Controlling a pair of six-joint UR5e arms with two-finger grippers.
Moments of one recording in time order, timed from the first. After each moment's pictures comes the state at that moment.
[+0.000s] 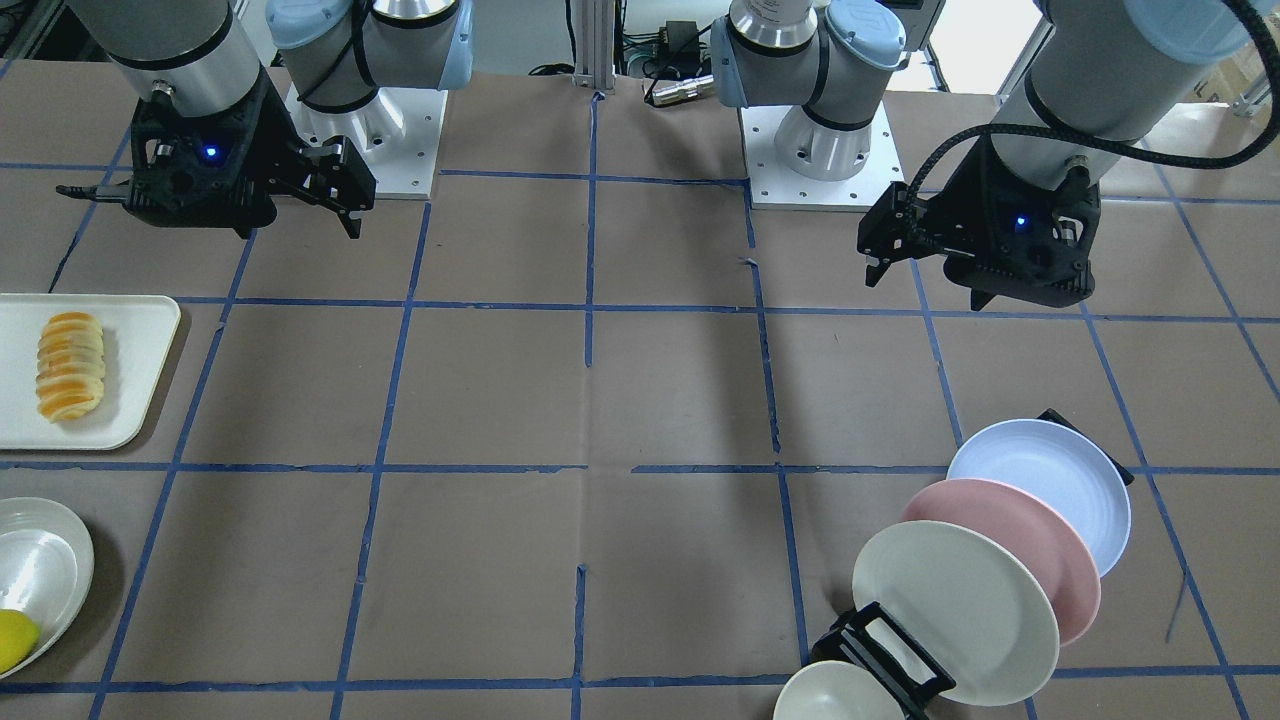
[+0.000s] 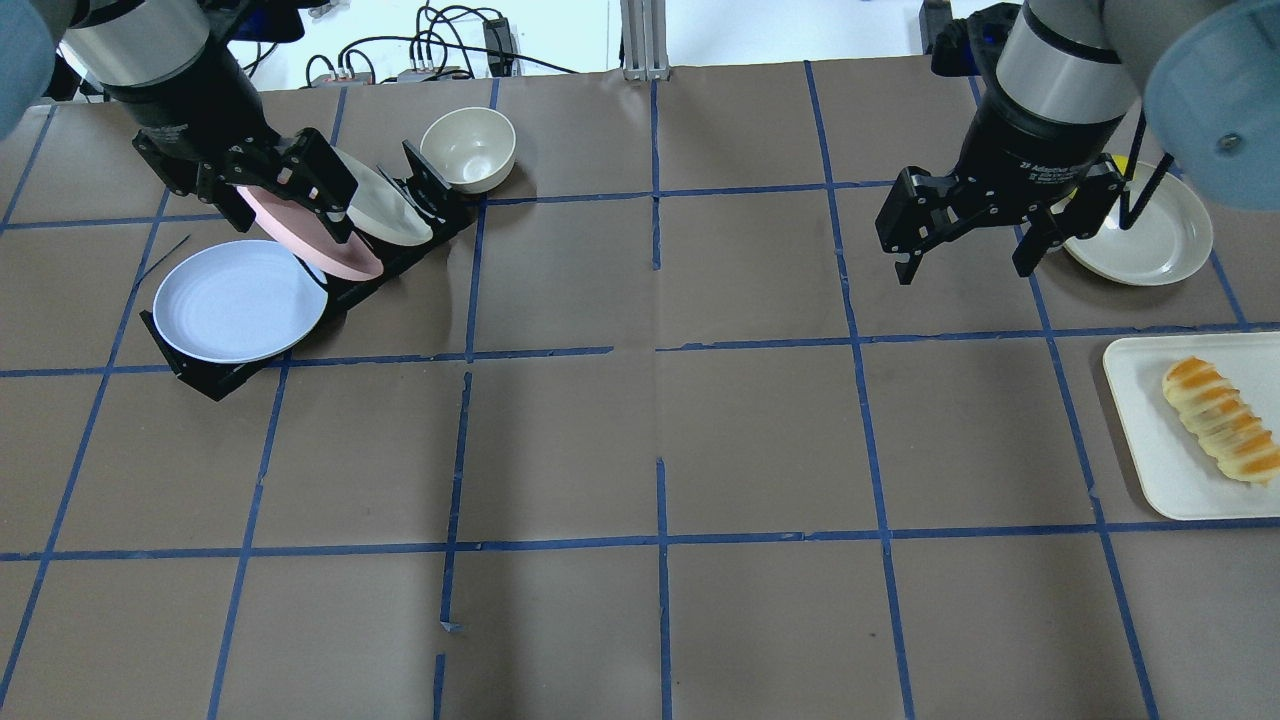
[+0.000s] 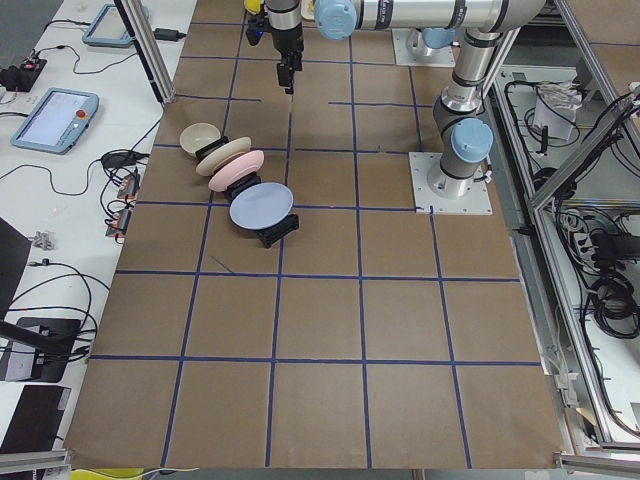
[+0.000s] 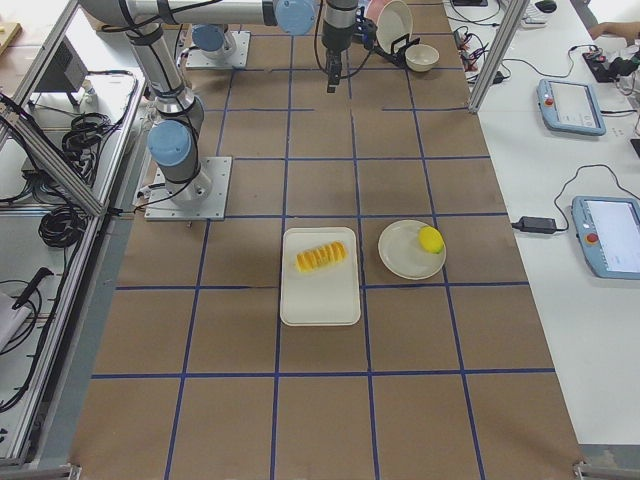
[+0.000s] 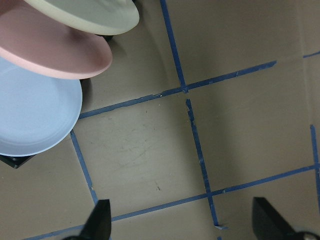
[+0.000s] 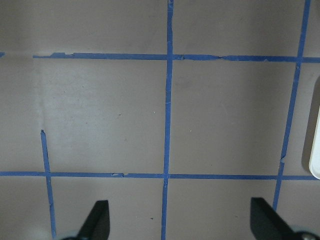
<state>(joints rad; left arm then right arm) -1.47 -1.65 -1.47 -1.67 1.53 0.29 1.56 -1.60 1.60 -1.48 -1.57 -0.04</state>
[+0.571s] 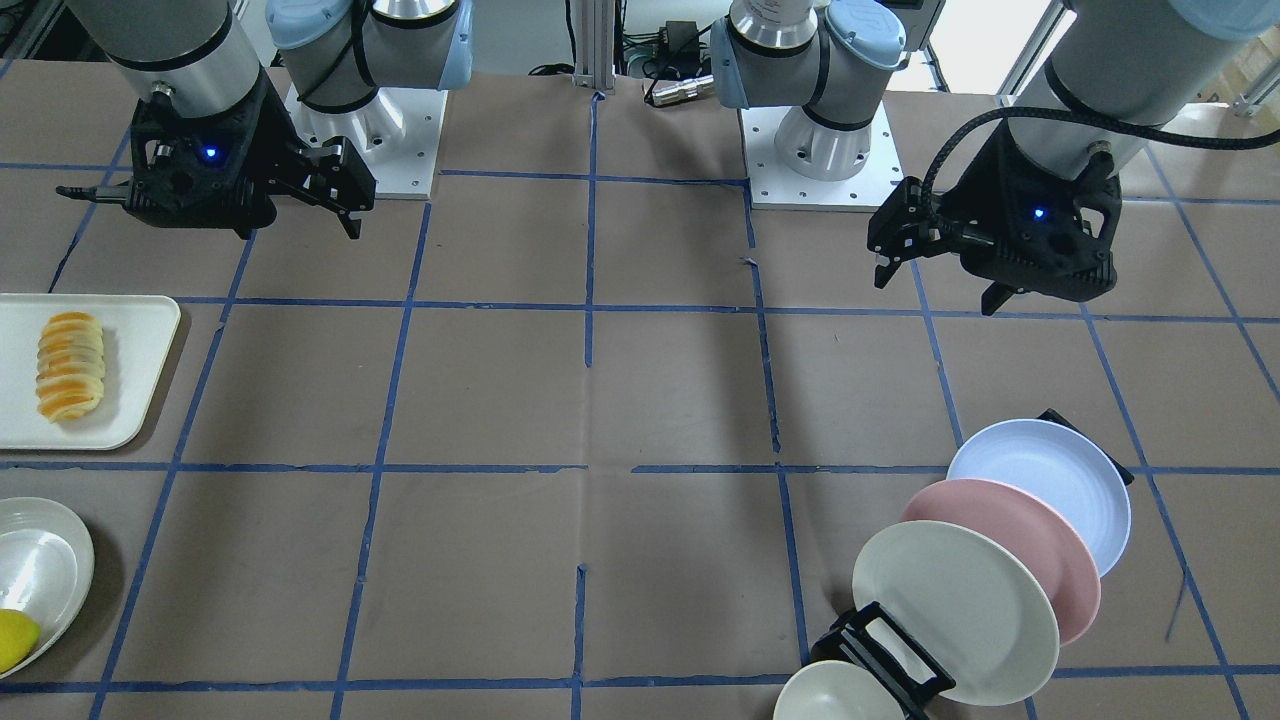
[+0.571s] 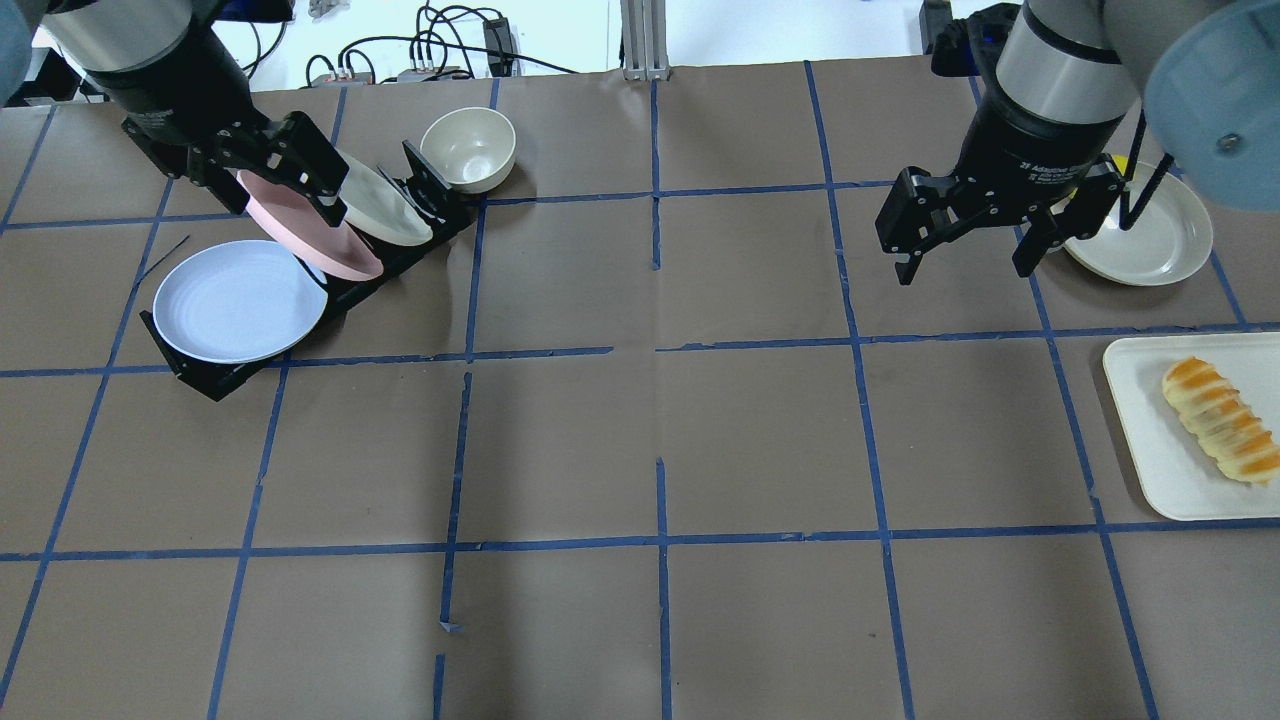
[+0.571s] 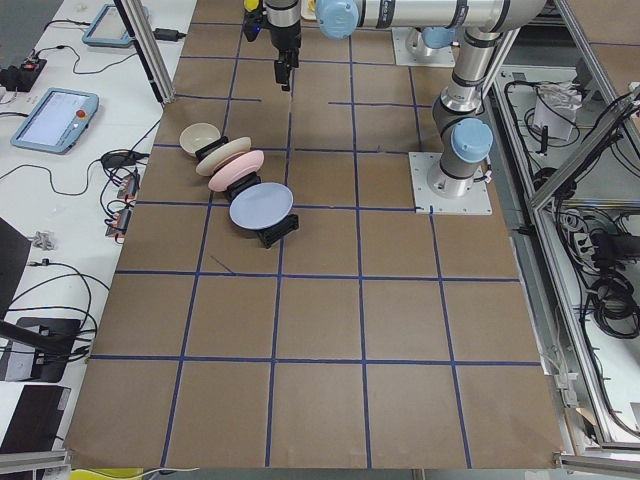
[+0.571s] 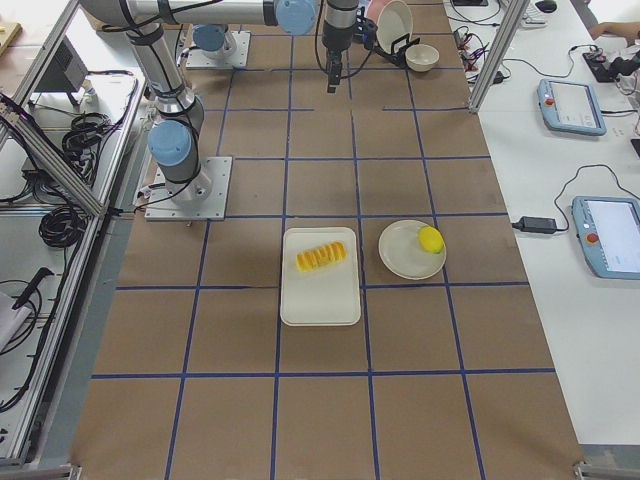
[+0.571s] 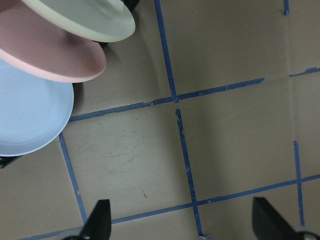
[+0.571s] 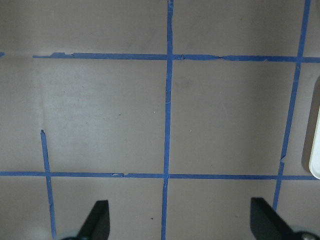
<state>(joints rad) -1.44 -1.65 -1.45 -1.64 1.53 0.41 1.56 -1.59 1.60 -1.48 -1.57 -0.04</state>
